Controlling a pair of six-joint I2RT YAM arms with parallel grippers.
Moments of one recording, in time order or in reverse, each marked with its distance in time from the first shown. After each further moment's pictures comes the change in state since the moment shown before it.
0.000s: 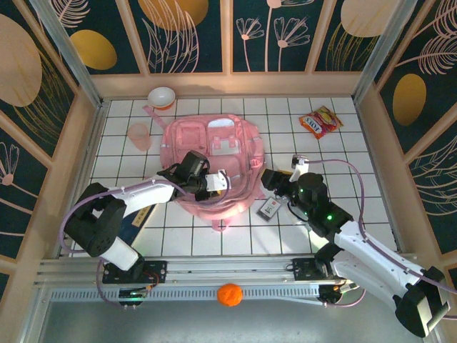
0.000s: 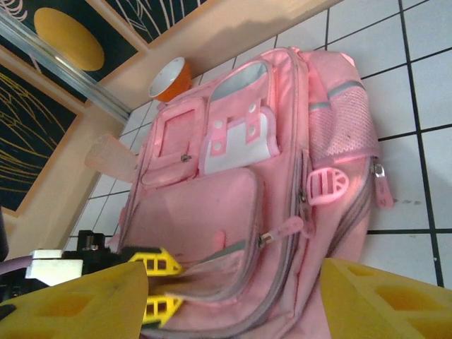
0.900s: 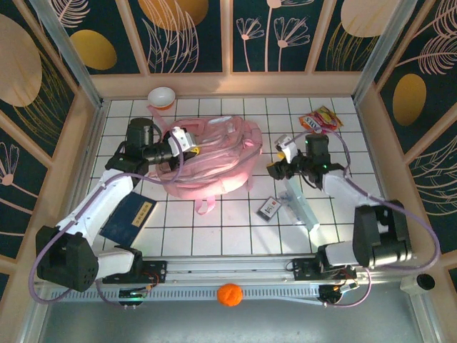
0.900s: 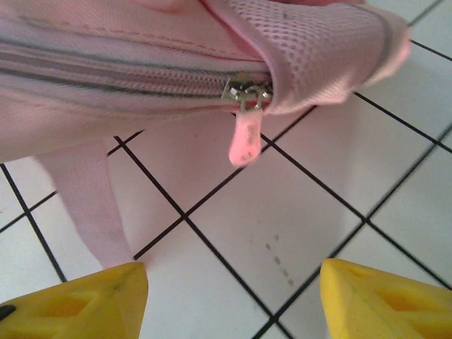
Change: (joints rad) left arm 0.352 -0.301 0.170 -0.094 0.456 -0.107; right arm -0.455 0.662 0.344 -0.114 -0.673 -1.132
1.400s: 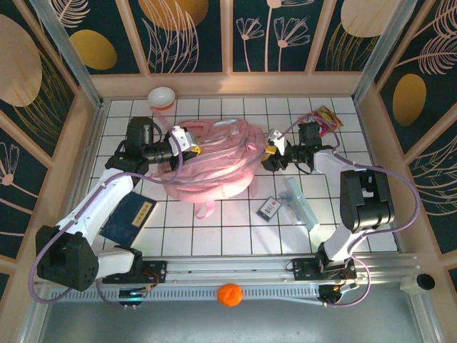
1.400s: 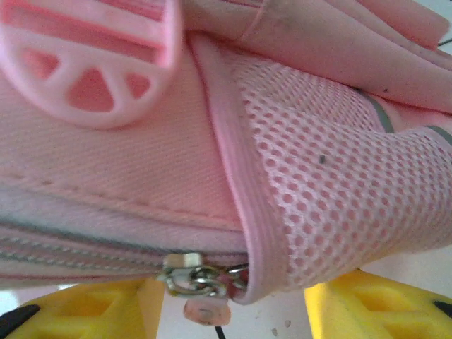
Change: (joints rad) left arm 0.001 0.003 0.007 0.001 0.031 -0.006; right arm -0.018 0.251 0.197 -0.072 -0.251 -0.248
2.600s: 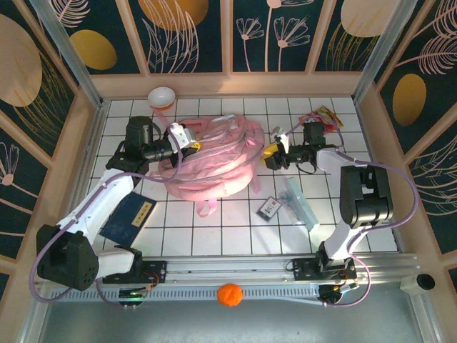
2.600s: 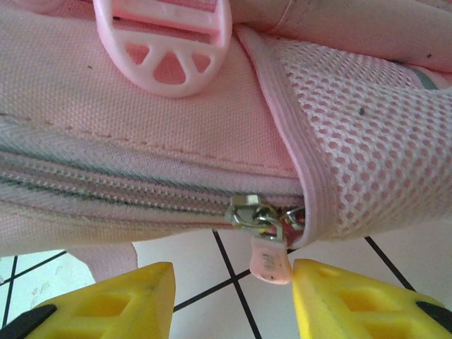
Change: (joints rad) left arm 0.000 0.002 -0.015 0.090 -0.019 -0.065; right arm -0.048 0.042 0.014 0.021 -0.179 0.119
